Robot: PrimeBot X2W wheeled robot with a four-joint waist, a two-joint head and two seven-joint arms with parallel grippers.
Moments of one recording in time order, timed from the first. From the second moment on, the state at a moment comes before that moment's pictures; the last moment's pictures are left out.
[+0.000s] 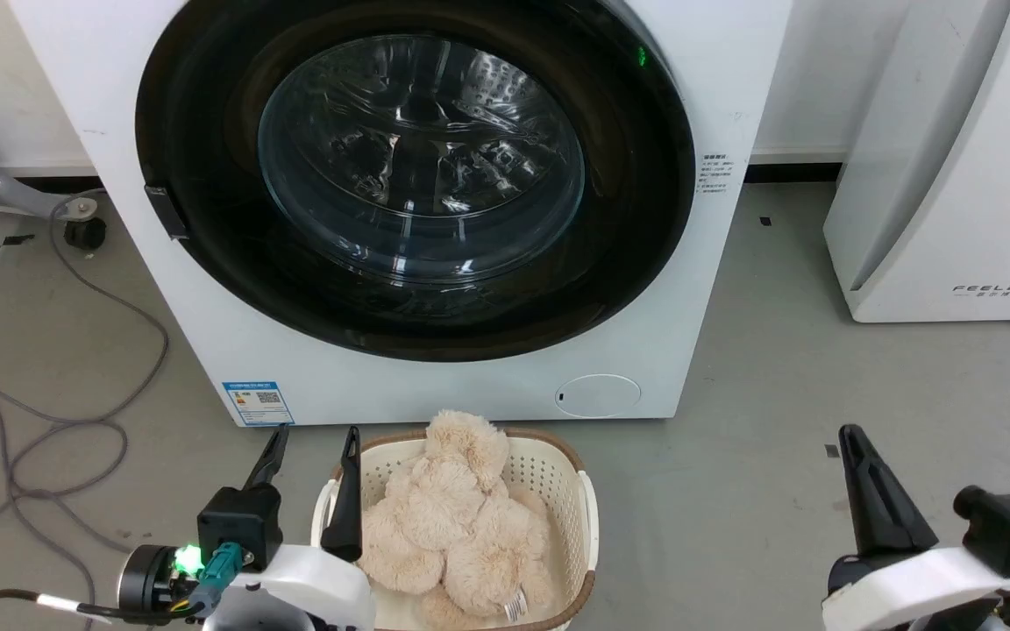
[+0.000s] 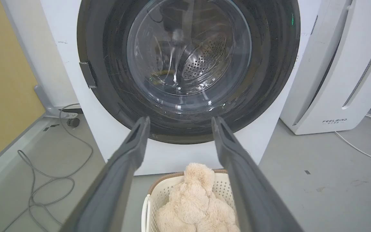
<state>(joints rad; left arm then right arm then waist) -0.02 0.05 -0.07 0.06 -0.06 0.01 -0.07 0.03 -0.05 -0.03 0.01 0.24 0.13 -0.06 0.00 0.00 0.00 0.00</state>
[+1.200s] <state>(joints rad) -0.12 0.05 -0.10 0.03 -0.08 0.00 -0.14 -0.62 -0.08 -0.24 0.43 0.65 0.13 0.11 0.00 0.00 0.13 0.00</state>
